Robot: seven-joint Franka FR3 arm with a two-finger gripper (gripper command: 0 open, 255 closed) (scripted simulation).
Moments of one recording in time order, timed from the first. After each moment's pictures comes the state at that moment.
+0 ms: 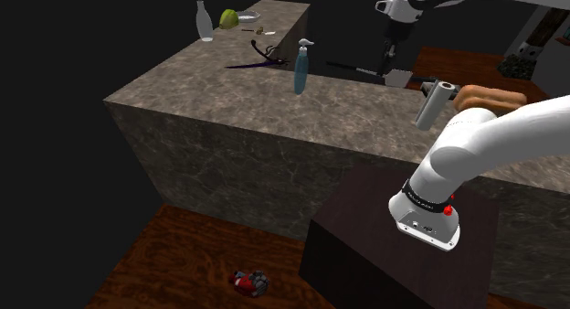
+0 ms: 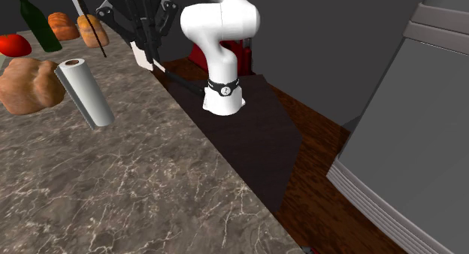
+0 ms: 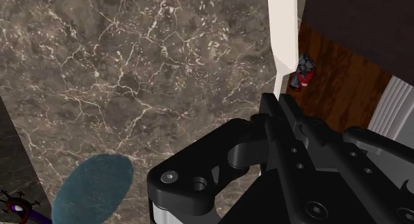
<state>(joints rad) -0.07 -0.77 -0.36 -2.50 -0.23 1.80 -0.71</state>
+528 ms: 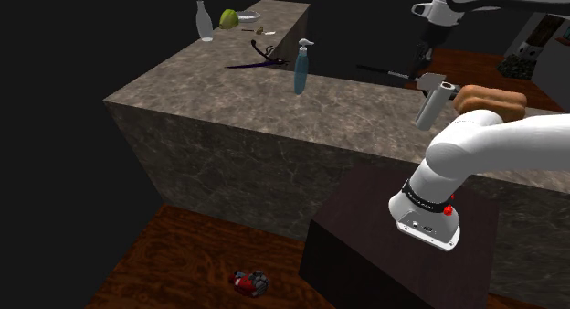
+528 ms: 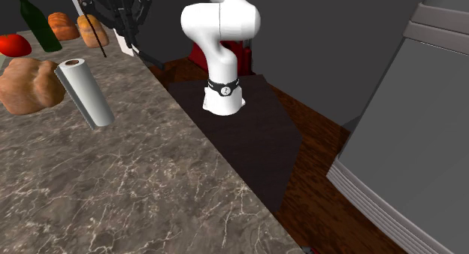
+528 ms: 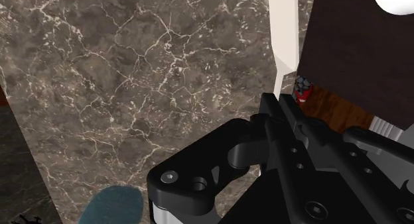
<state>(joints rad) -0.20 -0.96 -0.48 -2.56 -0.35 1.69 -0.87</state>
